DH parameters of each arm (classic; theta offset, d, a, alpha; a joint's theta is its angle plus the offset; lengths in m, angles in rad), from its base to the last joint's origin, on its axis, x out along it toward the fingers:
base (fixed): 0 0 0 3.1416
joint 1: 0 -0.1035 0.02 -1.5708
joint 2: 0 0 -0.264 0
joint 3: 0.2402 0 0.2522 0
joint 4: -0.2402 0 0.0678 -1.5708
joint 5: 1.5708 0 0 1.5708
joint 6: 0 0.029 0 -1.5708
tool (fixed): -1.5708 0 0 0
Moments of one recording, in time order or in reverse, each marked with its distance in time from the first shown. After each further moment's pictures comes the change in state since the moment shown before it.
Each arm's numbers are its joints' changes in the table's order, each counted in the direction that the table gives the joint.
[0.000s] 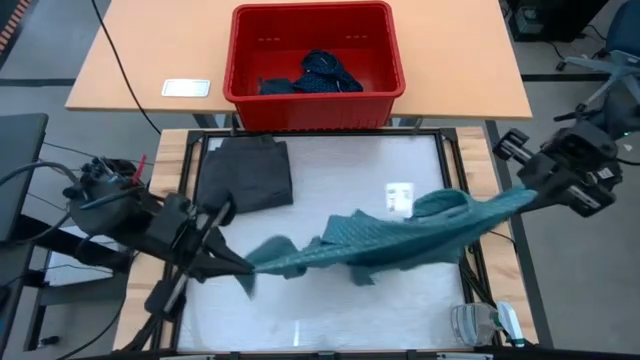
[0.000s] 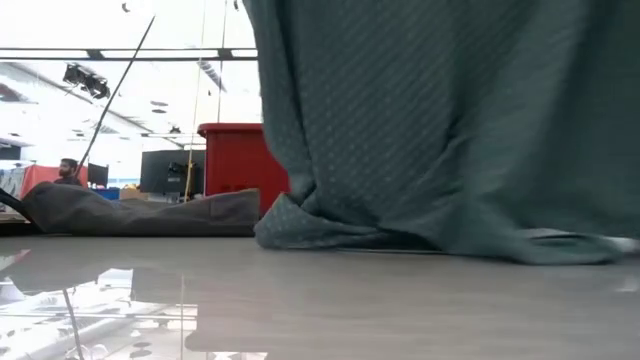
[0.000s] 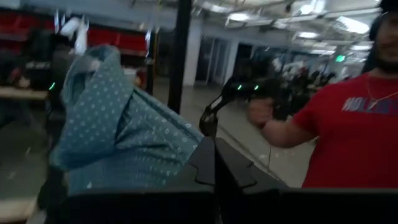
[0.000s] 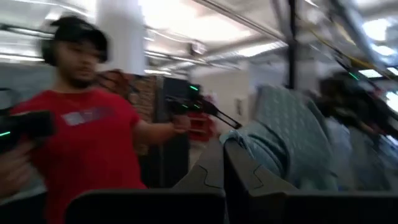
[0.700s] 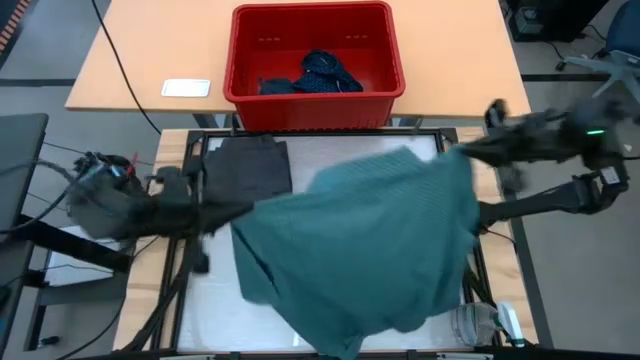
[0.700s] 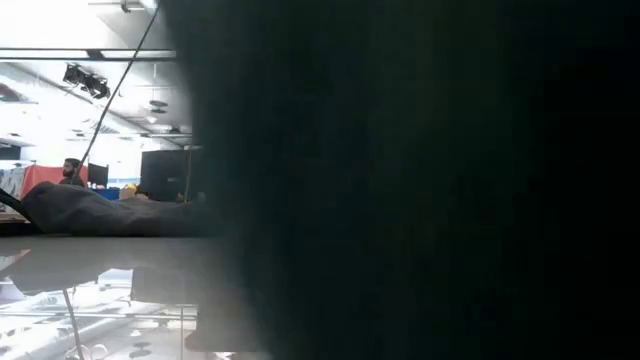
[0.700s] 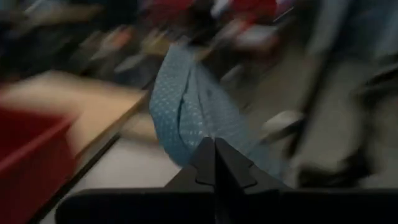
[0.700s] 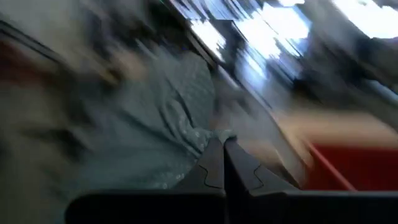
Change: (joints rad) left arm -0.032 0.060 0.001 -0.497 0.565 -0.261; right arm 0.165 -0.108 0.112 -0.575 -0.699 -0.332
